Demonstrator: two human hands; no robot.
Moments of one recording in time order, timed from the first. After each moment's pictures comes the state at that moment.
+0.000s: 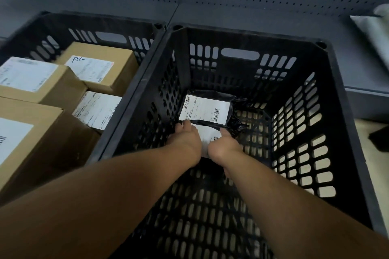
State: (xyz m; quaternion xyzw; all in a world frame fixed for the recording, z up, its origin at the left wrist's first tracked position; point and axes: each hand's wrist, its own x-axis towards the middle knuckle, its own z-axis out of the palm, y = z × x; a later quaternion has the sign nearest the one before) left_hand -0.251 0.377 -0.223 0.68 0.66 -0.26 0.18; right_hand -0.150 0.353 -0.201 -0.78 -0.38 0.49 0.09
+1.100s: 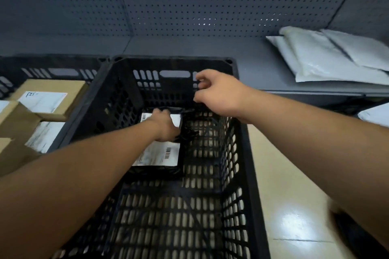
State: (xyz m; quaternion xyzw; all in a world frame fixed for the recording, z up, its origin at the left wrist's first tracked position) left_hand -0.182 0.410 -0.145 0.69 0.67 -0.12 0.24; right_hand -0.011 0.362 -0.041 -0.67 -0.62 0.35 0.21
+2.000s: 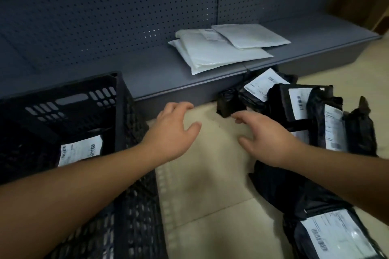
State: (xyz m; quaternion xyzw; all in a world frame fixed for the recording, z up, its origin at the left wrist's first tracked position) left_hand 0.051 0.258 -0.098 0.86 0.43 0.12 0.23; right_hand 0.261 0.124 -0.109 -0.76 -0.60 0.17 0.19
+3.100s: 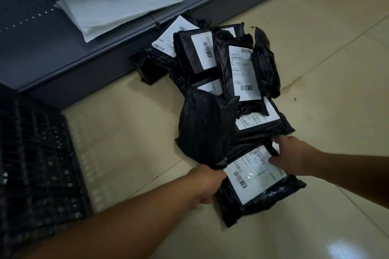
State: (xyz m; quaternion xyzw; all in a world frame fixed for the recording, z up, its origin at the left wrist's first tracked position) left_hand 0.203 0.023 -0.236 0.59 0.51 -0.26 0.57; right_hand 0.405 -0.121 -0.242 -0.89 -0.27 0.37 -0.05
